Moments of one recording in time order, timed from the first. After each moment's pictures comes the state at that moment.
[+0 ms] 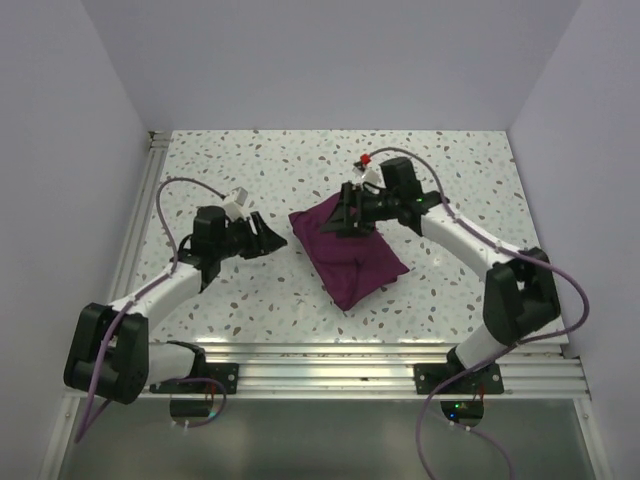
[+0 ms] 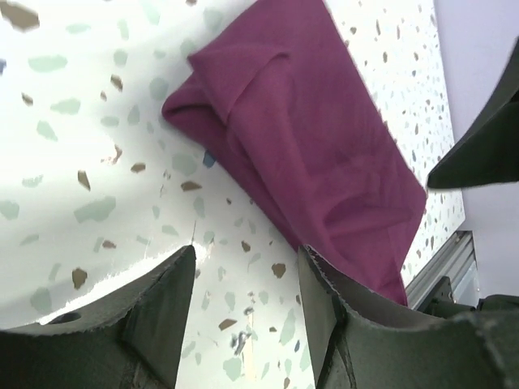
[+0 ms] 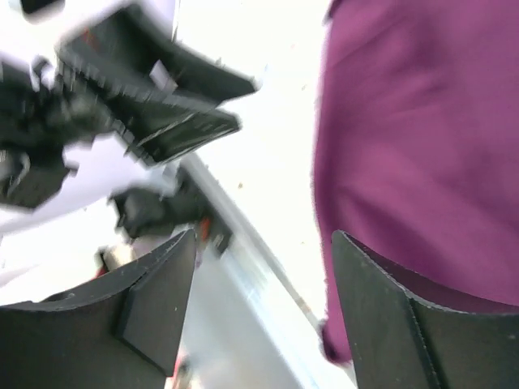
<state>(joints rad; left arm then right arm) -0.25 1.25 0.57 0.15 0.46 -0.60 0.47 1.63 1.19 -0.29 -0.74 0.63</state>
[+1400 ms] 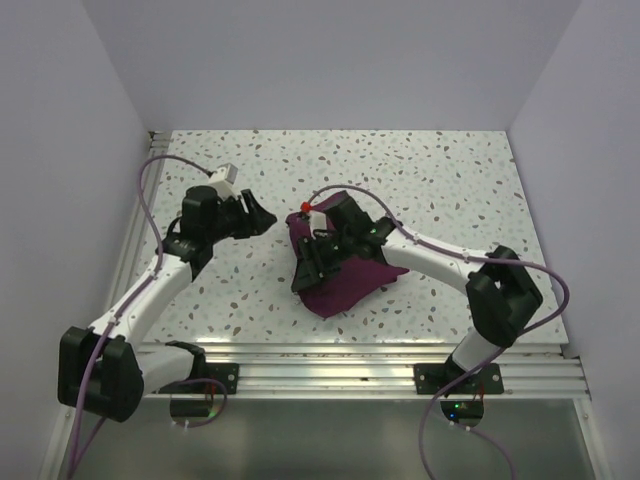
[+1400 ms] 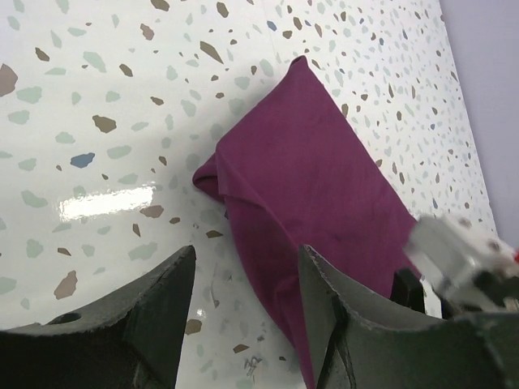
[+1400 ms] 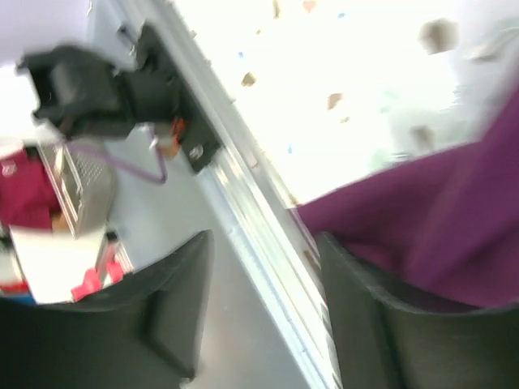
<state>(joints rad) -0.25 1.15 0.78 -0.09 0.30 -0.51 0.78 1.65 1.15 -0.36 -0.65 0.51</state>
